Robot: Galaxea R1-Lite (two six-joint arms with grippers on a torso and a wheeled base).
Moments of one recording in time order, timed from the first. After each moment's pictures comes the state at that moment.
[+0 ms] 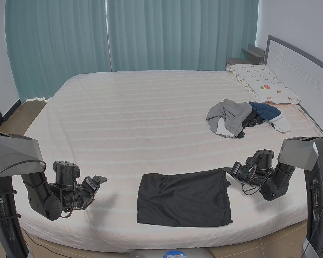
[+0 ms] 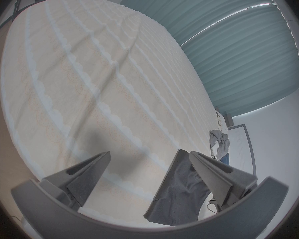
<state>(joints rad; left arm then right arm) -0.18 2.19 -0.43 -1.07 -0.08 -1.06 0.14 2.53 -0.86 -1.25 0.36 0.75</state>
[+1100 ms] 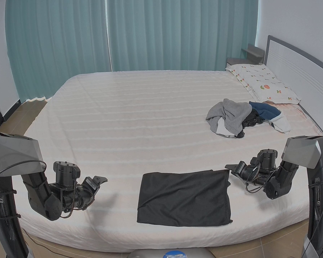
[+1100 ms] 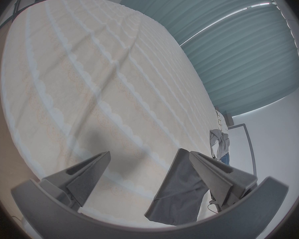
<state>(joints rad) -0.18 2.19 -0.42 -1.07 -0.08 -1.06 0.09 2.52 -0.85 -1.21 0.35 0.77</state>
